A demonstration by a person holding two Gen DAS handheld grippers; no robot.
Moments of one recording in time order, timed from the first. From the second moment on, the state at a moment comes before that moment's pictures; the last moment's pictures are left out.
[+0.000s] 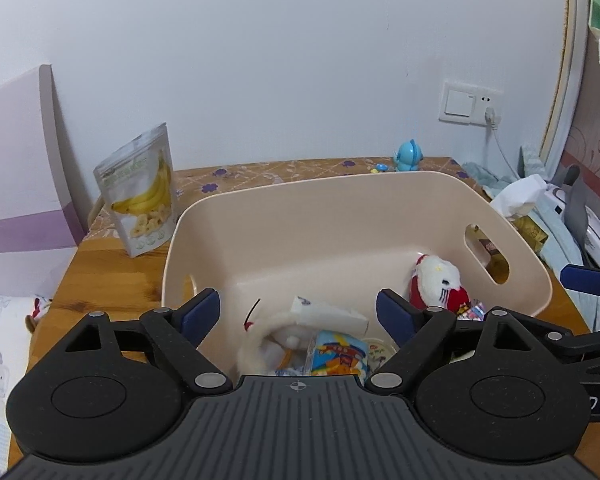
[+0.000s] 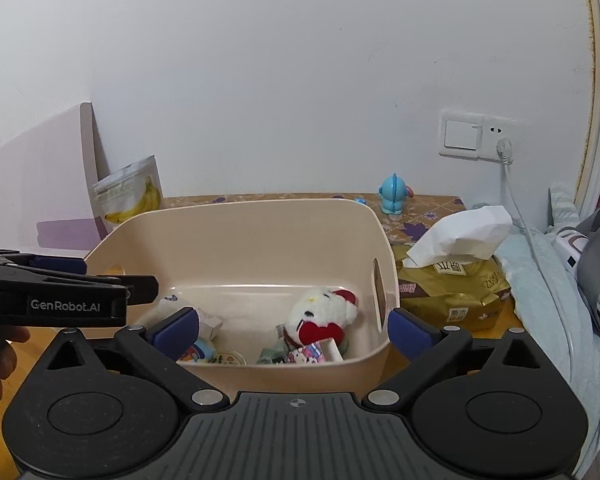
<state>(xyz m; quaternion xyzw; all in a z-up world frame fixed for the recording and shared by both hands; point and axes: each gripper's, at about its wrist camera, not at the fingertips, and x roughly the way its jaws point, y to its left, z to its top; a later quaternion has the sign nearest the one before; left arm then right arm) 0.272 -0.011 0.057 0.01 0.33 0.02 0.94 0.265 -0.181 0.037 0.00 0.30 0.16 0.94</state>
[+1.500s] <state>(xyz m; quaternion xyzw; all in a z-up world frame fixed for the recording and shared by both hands) 0.133 -0.004 0.065 -0.02 0.30 0.02 0.95 0.144 -0.188 0.042 -0.01 0.30 0.15 0.94</state>
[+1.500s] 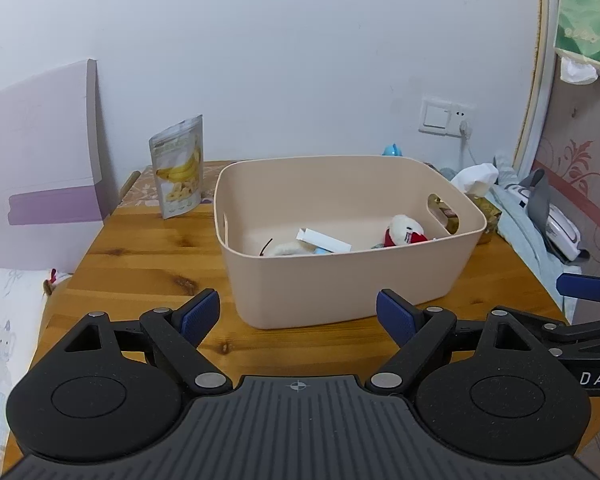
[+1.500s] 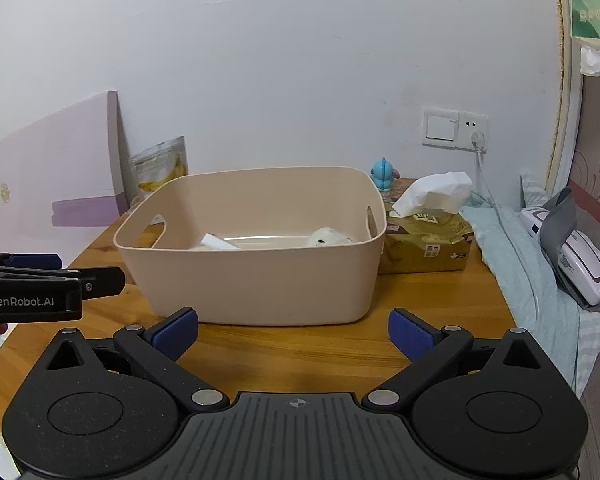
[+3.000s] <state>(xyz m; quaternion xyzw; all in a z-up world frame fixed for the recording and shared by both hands) 0.038 -0.011 0.044 -0.01 0.31 0.00 0.95 0.061 -0.210 0.031 0.00 0.30 0.14 0.95</state>
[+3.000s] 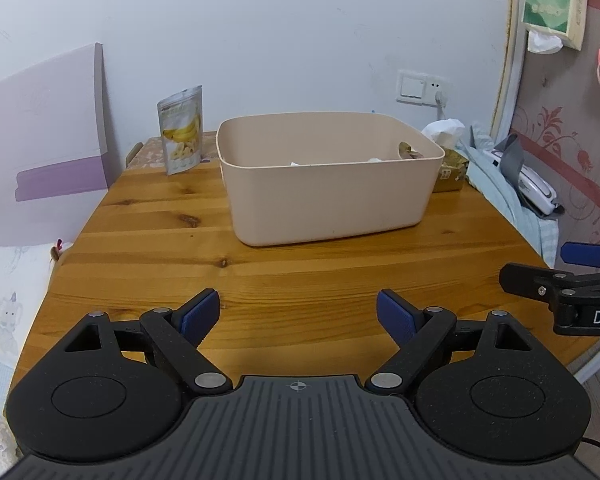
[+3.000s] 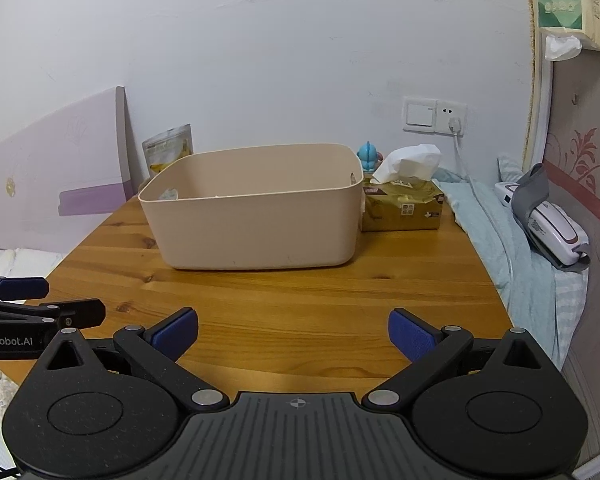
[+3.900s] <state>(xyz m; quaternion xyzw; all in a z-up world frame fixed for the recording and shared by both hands) 0.022 -0.008 0.043 -0.02 0.33 0.00 0.94 0.049 -0.215 0.032 -0.01 0.32 0.13 0.94</state>
